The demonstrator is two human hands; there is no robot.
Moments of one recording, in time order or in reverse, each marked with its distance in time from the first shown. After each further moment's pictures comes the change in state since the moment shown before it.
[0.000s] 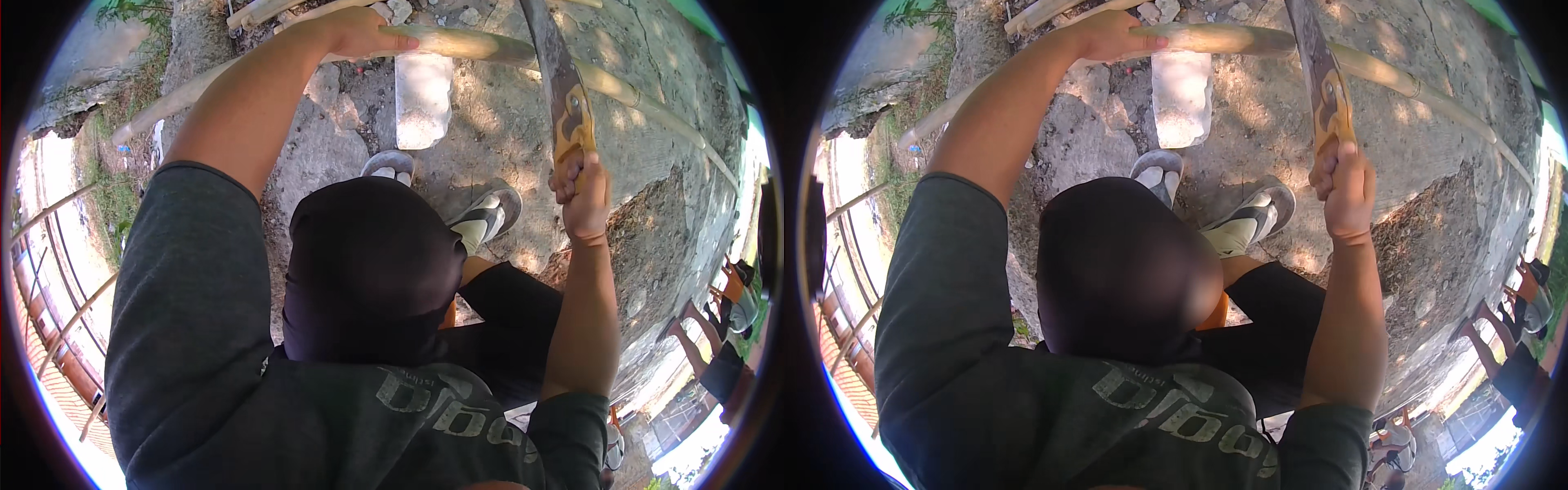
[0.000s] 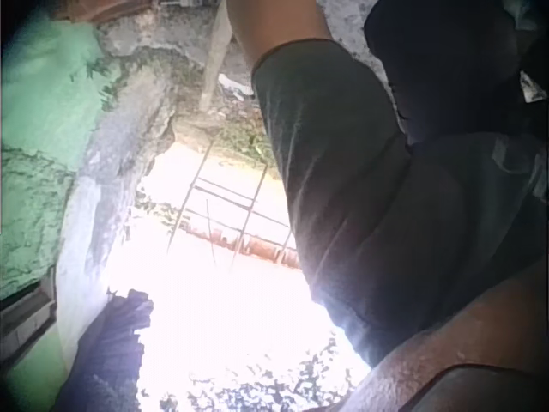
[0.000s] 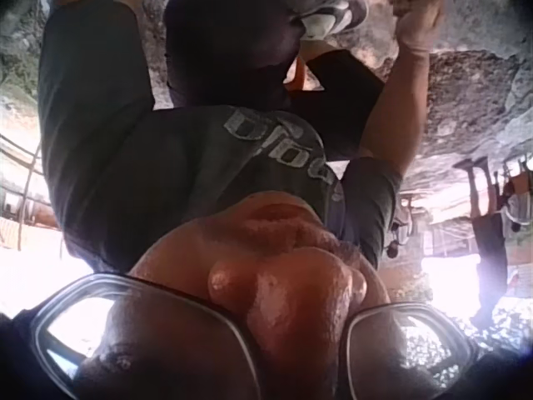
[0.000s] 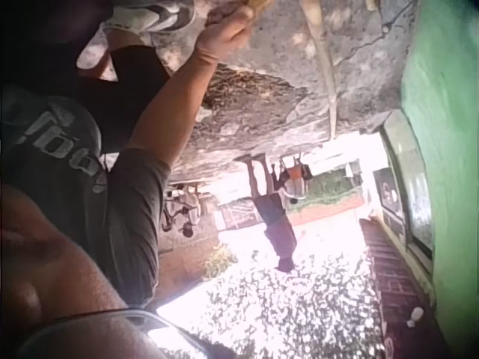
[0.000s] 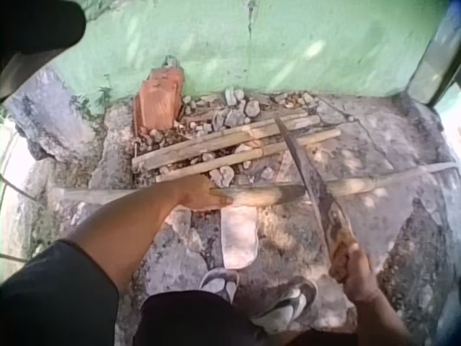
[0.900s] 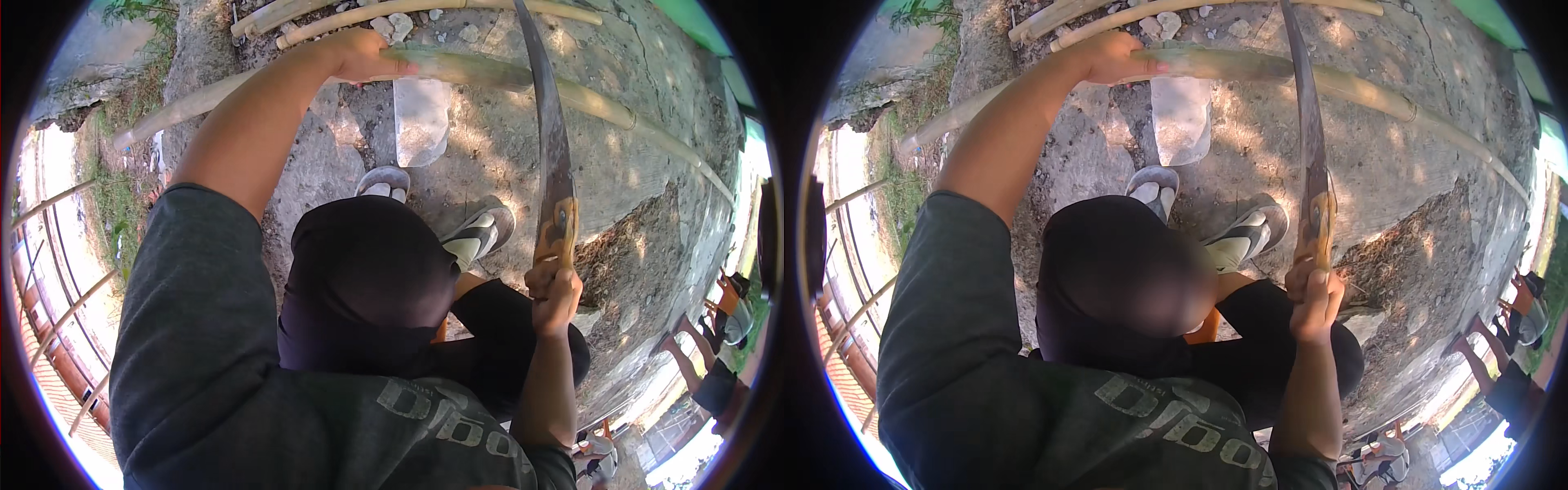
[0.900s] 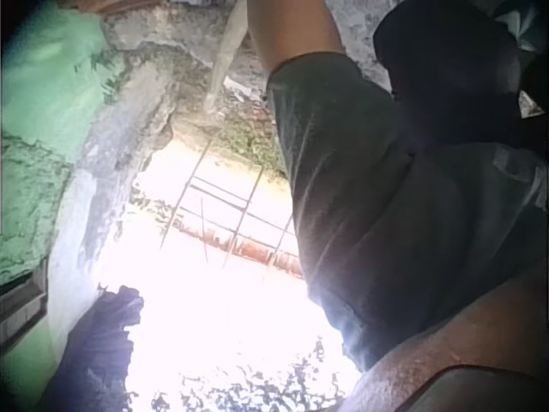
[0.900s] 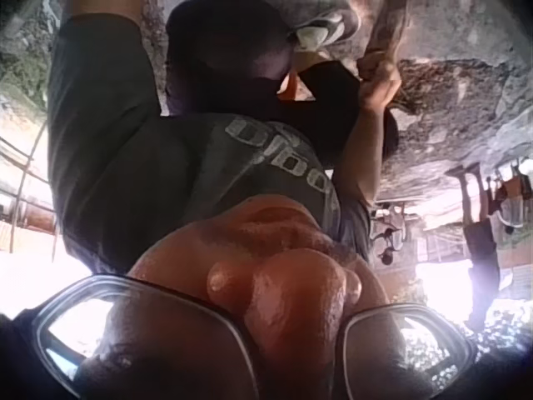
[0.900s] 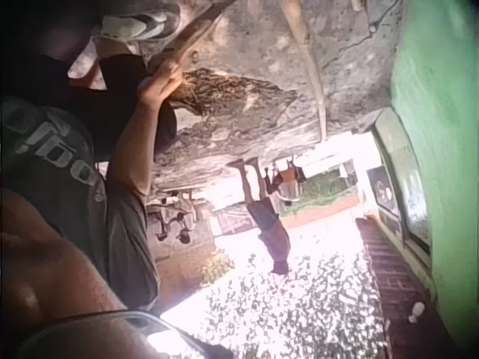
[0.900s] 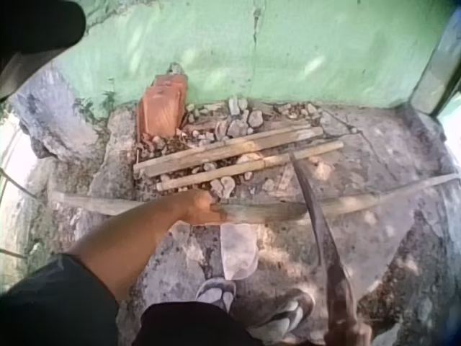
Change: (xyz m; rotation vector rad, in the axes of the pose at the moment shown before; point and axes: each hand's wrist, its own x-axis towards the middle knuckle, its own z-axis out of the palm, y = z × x) left_hand -0.005 -0.009 -0.008 0.000 -0.002 -0.047; right_hand -0.095 0.035 0.003 -0.115 0.028 -0.171
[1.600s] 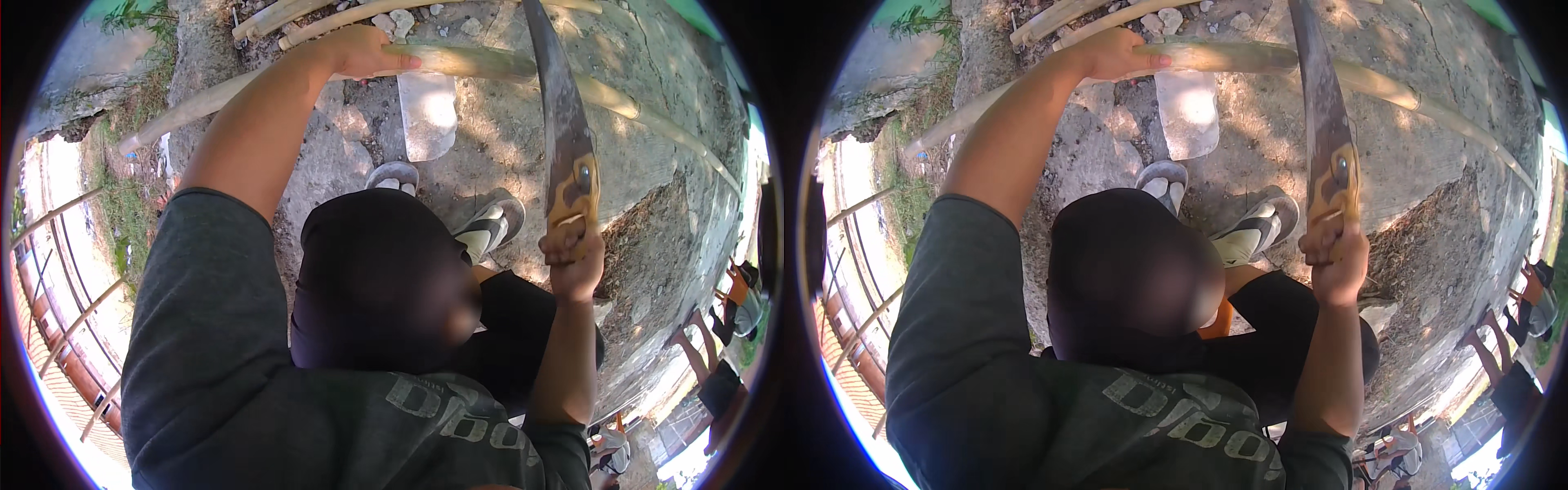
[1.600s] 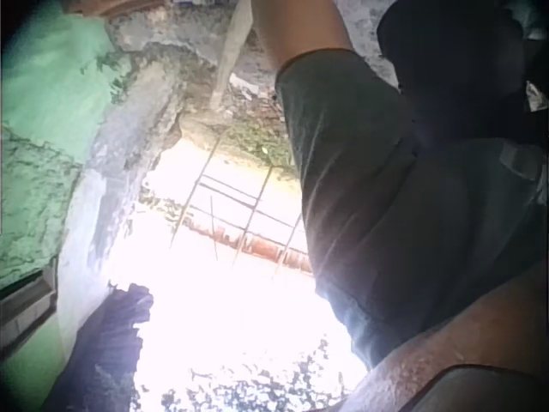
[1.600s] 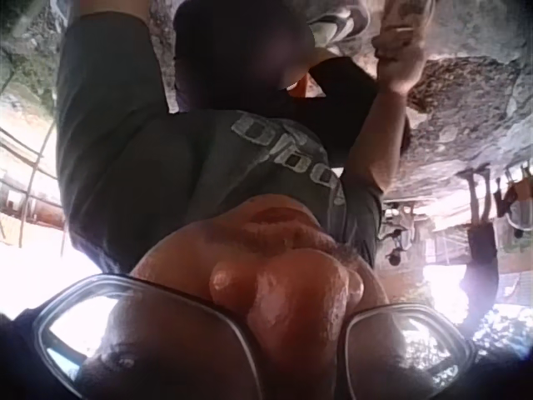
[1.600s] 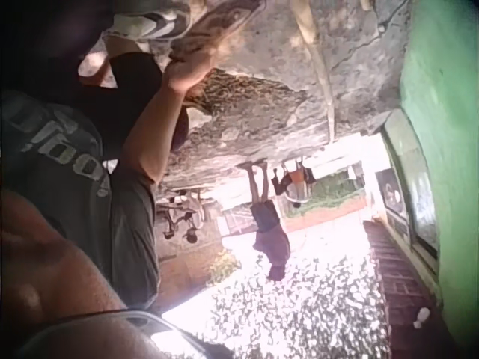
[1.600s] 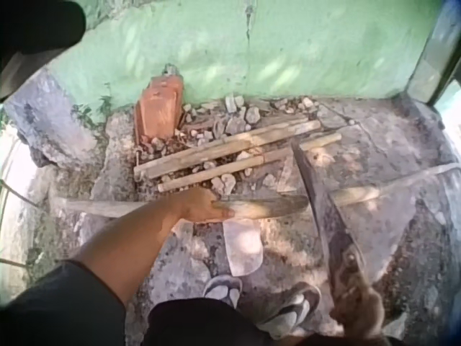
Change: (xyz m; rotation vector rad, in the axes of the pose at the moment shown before) left_hand -0.001 0.003 0.002 -0.071 -0.020 -0.014; right_hand 0.032 -0.009 0.009 0.570 0.093 0.282
